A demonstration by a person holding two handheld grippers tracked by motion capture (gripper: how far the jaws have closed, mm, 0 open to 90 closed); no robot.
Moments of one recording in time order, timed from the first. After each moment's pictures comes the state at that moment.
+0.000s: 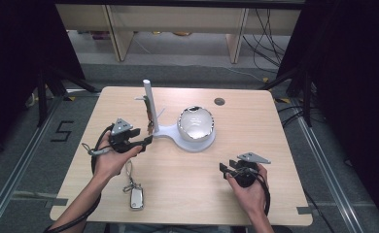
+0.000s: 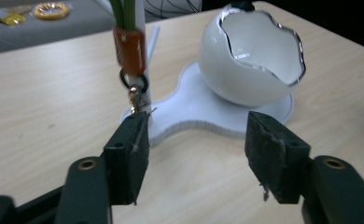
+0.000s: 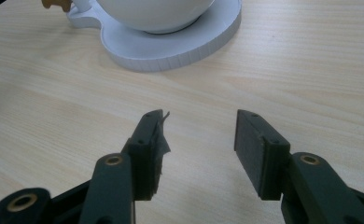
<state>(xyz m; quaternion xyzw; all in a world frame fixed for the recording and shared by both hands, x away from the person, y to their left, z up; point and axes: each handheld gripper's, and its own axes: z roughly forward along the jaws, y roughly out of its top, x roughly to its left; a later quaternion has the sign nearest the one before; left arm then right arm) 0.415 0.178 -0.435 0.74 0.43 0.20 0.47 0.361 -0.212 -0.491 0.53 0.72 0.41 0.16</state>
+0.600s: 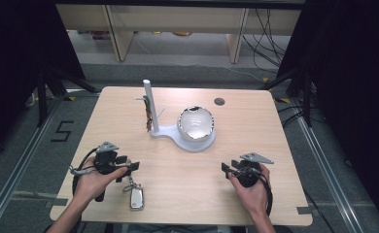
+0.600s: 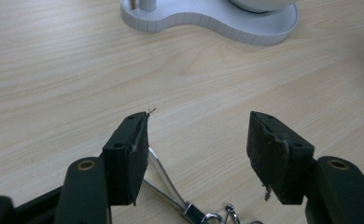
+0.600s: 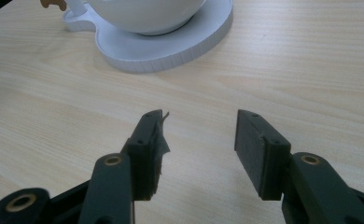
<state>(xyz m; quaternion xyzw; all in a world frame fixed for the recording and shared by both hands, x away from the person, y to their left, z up) 0.371 0.217 -0.464 0.76 0.49 0.11 0.40 0.362 -0.220 -0.492 0.54 0.71 0.42 0.16</state>
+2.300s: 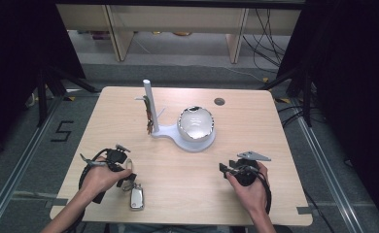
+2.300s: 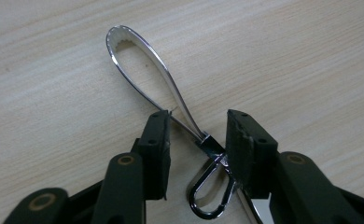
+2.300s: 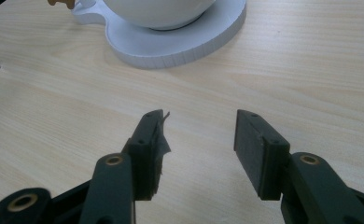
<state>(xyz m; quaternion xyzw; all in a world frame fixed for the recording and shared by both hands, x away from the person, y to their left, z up) 0.387 0.196 -0.475 0.81 0.55 0.03 0.20 0.365 -0.213 -0.487 0.53 0.73 0.41 0.15</state>
